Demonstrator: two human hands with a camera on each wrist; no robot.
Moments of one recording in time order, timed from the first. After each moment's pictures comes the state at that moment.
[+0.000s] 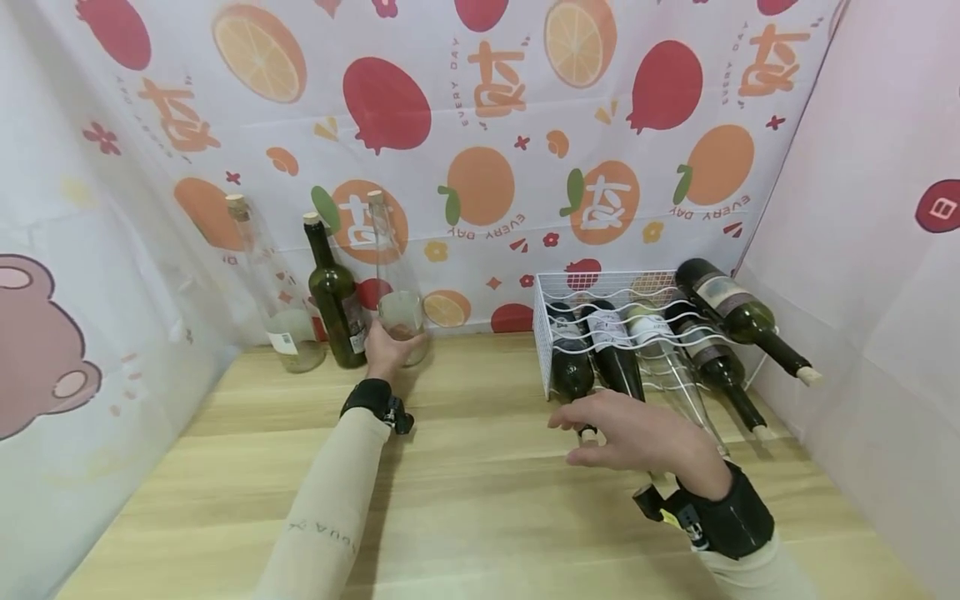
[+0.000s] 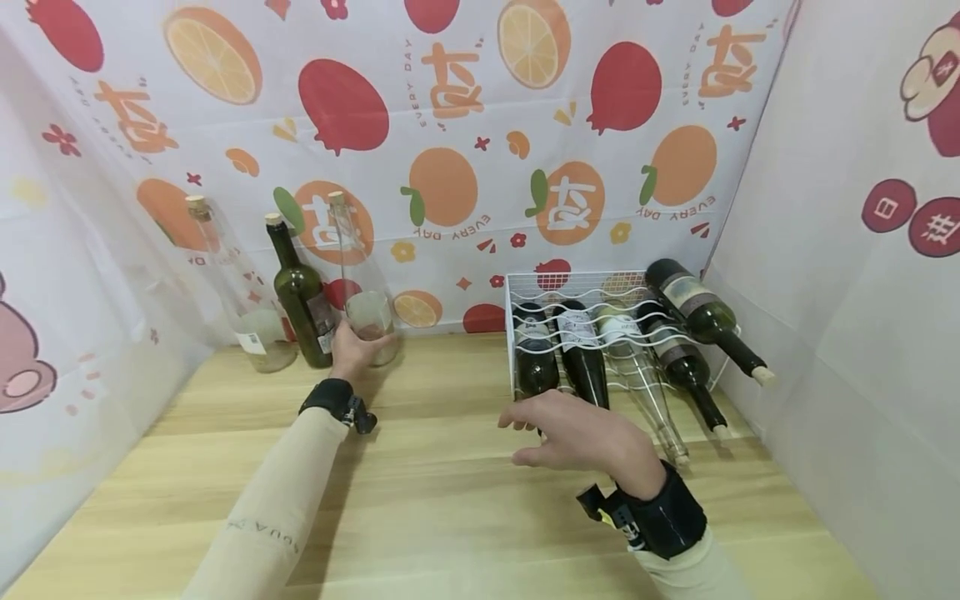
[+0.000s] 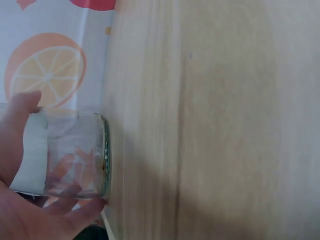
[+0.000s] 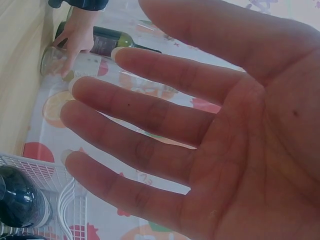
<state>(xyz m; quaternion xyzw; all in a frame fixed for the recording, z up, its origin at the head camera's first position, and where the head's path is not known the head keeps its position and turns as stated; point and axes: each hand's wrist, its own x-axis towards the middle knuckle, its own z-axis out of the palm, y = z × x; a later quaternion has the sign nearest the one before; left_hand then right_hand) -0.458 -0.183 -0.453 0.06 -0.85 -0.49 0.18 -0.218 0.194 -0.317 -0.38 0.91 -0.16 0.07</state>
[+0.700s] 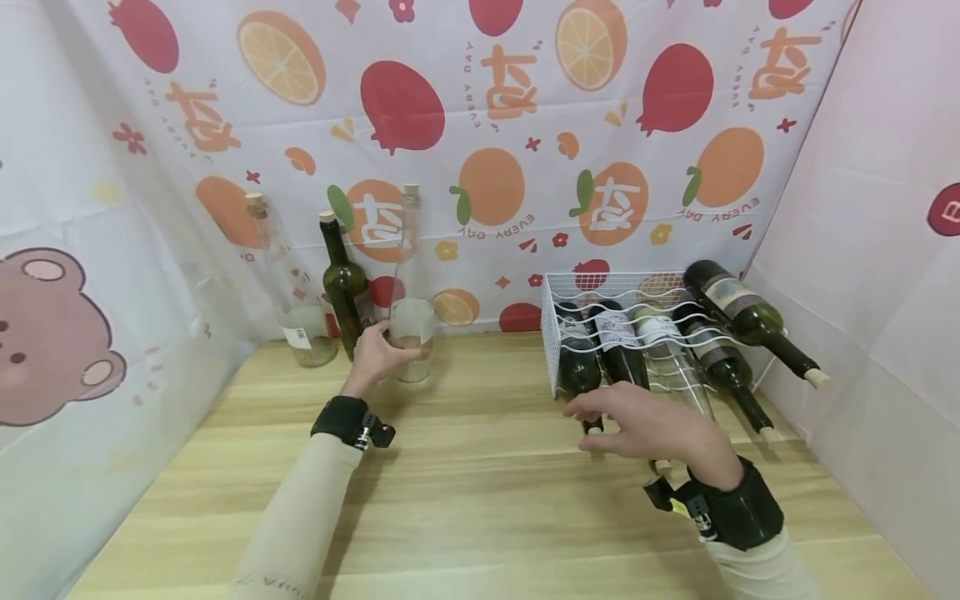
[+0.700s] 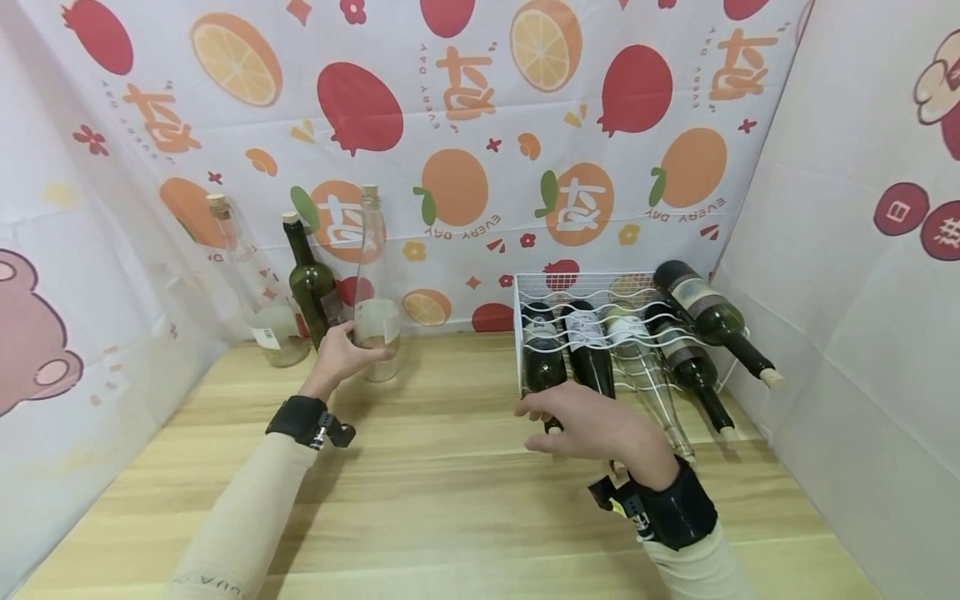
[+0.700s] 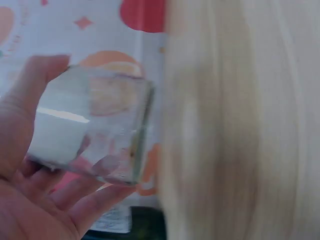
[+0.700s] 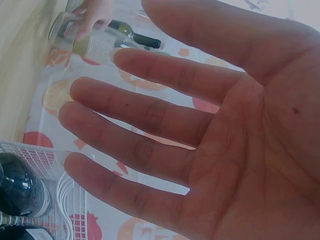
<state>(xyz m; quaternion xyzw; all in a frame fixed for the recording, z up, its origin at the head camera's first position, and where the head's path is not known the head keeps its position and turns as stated) -0.400 -0.213 -0.416 -0.04 -0.90 -0.41 0.11 -0.224 0.200 -0.318 -0.37 0.91 -0.17 0.07</state>
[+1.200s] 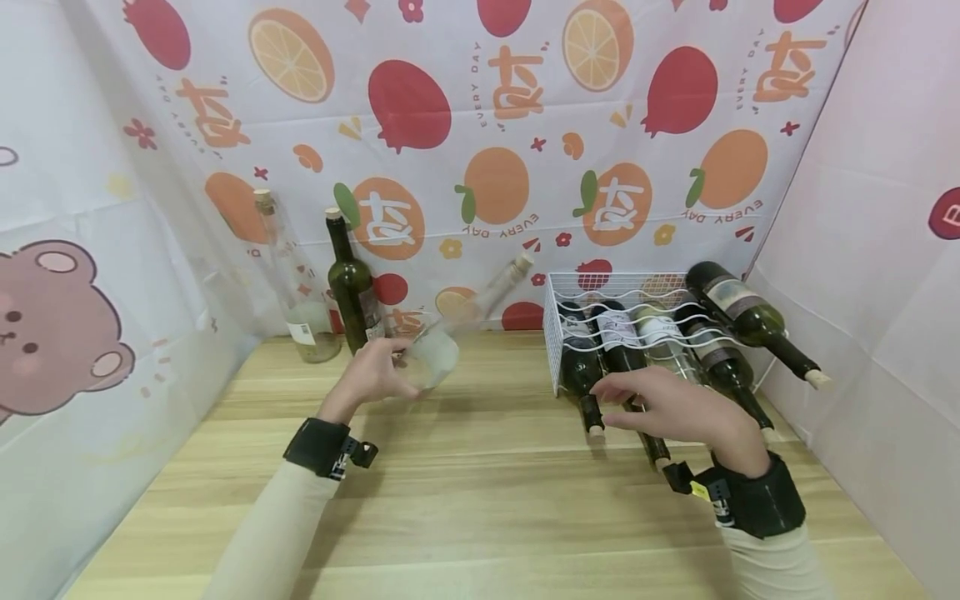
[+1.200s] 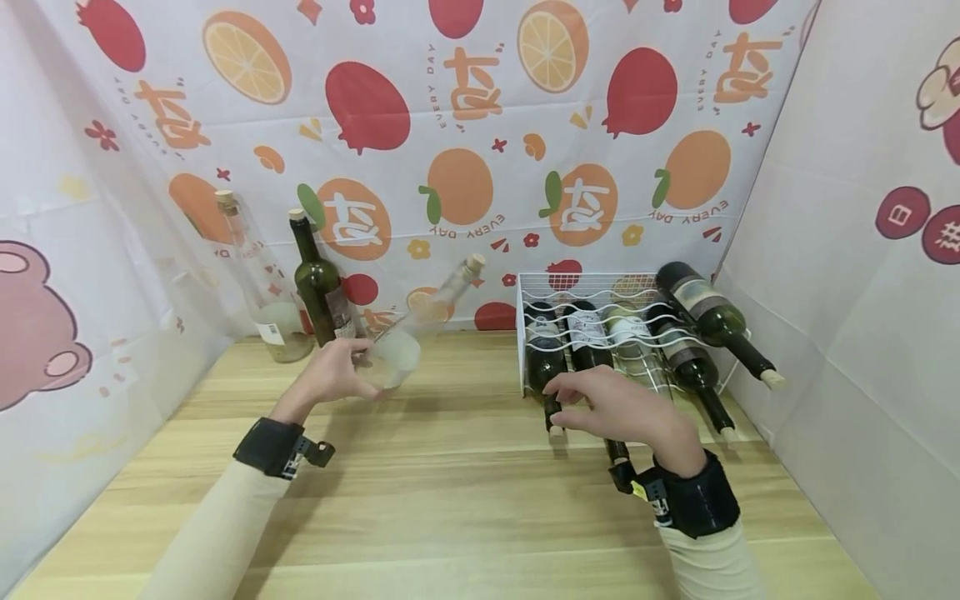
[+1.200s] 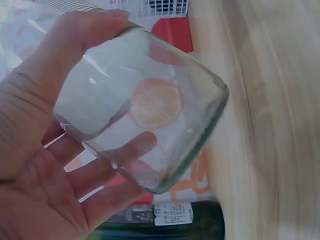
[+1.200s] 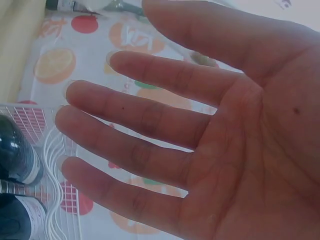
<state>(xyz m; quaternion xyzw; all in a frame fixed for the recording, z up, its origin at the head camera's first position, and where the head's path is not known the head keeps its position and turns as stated) -0.348 -0.214 -0.389 -0.18 -0.94 -0.28 0.08 -0.229 0.229 -0.307 -0.33 0.92 -0.20 0.06</state>
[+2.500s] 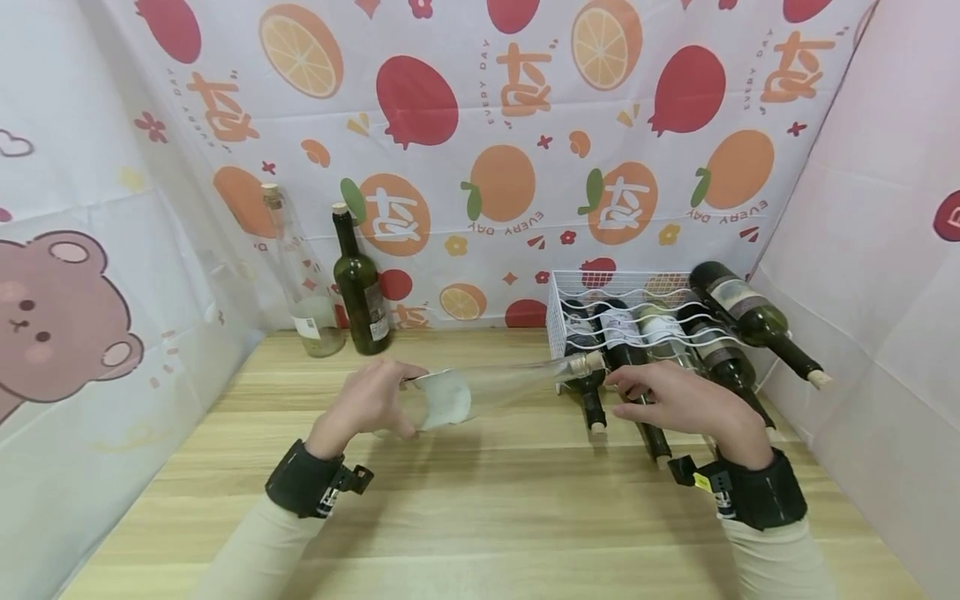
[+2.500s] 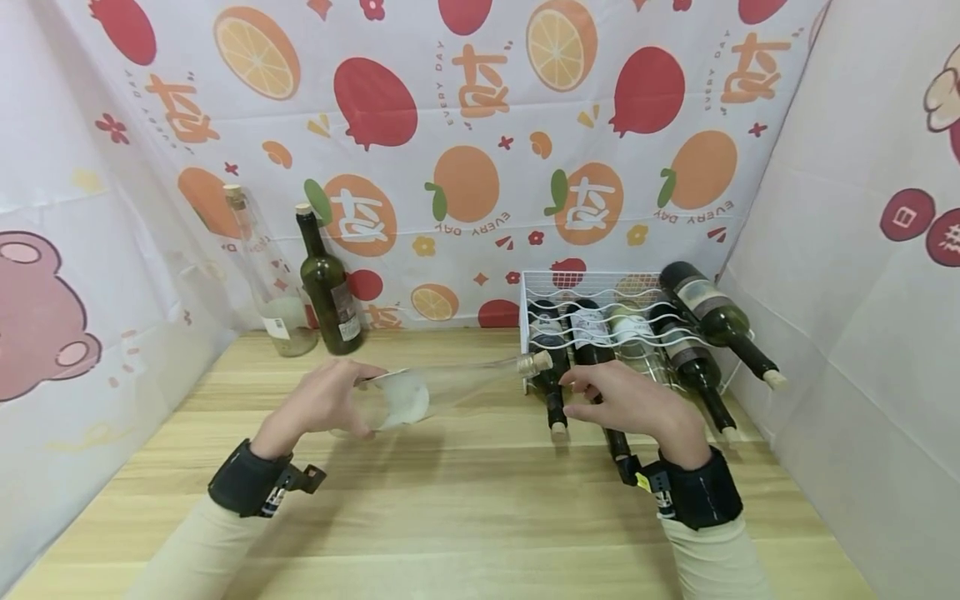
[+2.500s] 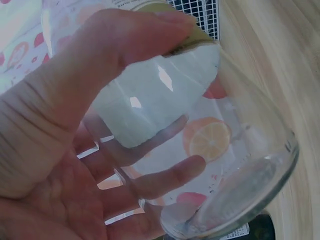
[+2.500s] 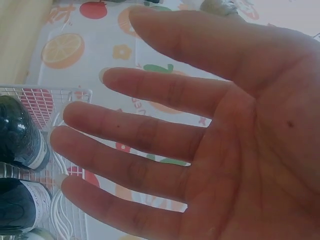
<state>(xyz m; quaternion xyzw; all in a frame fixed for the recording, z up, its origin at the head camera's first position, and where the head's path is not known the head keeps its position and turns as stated) -0.275 -0.196 -0.356 -0.24 -0.95 -0.17 0.05 -0.234 0.236 -0.308 -0.29 0.94 -0.19 0.08</state>
